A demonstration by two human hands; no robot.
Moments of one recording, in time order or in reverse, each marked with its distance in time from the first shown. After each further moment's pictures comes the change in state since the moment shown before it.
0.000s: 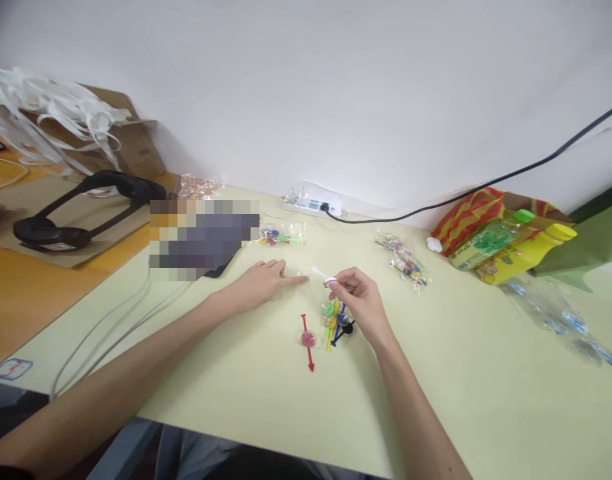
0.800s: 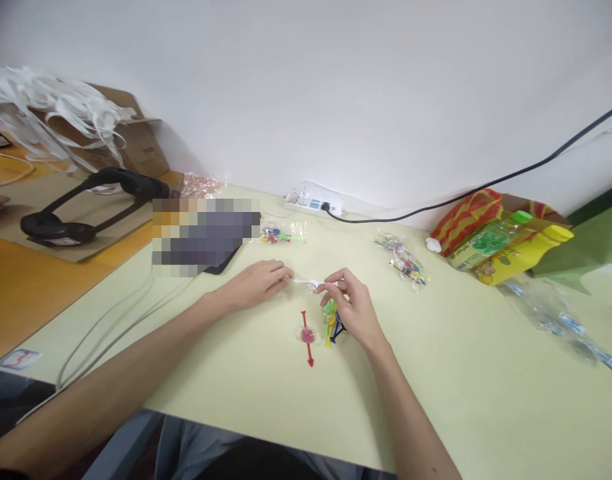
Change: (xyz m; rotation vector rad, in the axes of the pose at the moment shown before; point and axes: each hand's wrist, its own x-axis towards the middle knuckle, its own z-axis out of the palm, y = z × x) left_hand -0.010 -0.001 -0.002 -0.161 0.108 0.020; right_hand -0.009 -0.002 0.008 -0.049 -0.109 -0.047
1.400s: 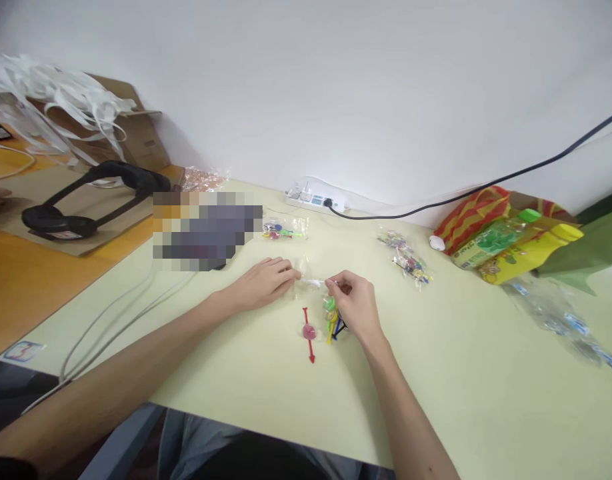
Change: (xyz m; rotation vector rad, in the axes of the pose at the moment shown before) left_hand 0.001 0.015 0.005 0.070 0.016 0.023; right_hand 0.007 0.003 0.006 -0.396 0.197 0.088
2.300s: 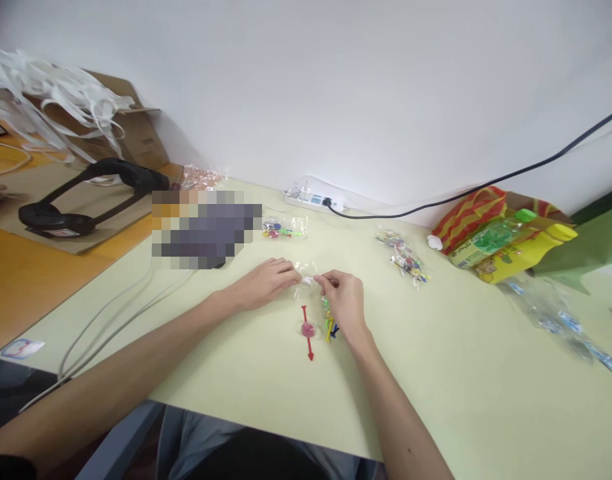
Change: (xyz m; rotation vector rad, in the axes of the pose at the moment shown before) left_hand 0.003 0.001 0.001 -0.067 -0.006 0.064; right_hand 0.008 0.007 0.023 -0.051 0.015 0.014
